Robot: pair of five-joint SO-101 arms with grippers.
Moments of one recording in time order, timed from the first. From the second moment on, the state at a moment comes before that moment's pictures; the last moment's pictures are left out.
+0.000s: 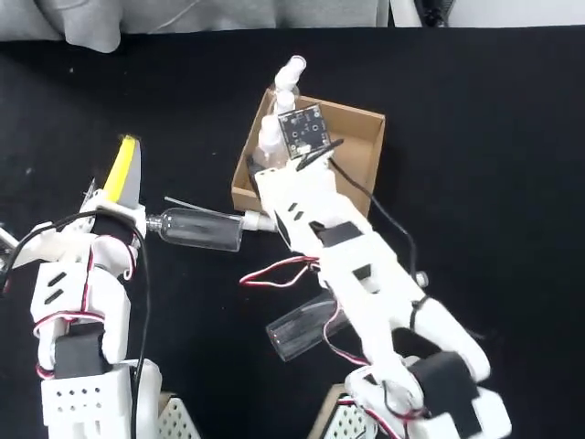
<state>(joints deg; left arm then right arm) -11.4 -87.3 71.3 32.2 45.8 -23.1 -14.9 54.0 -0.1 -0.6</state>
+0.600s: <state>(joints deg) -11.4 -87.3 71.3 32.2 45.8 -23.1 -13.1 54.0 -0.1 -0.6</state>
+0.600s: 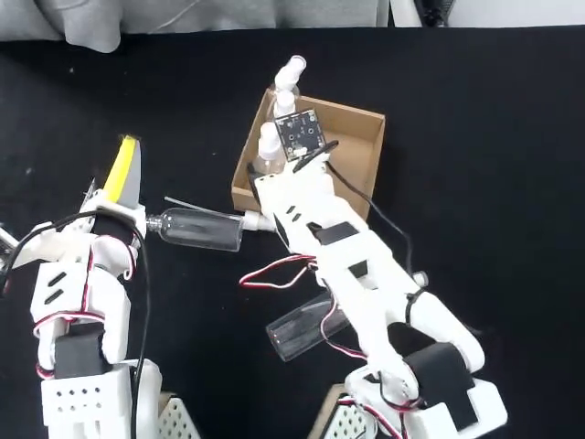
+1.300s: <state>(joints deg) -11.4 -87.3 71.3 32.2 45.8 -23.0 -8.4 51.5 -0.2 -0.6</state>
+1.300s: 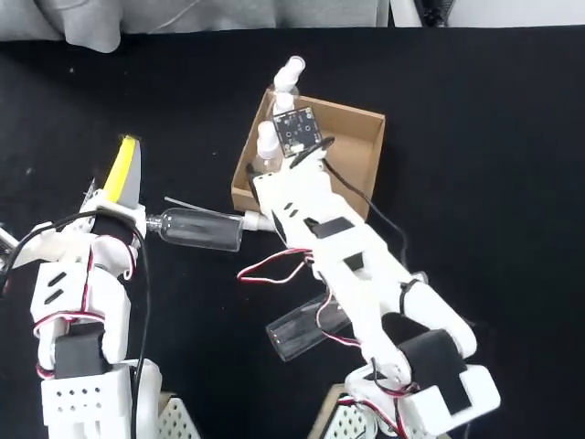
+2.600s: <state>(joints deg) -11.4 -87.3 71.3 32.2 45.8 -23.1 -7.9 51.3 -0.2 -0.6</state>
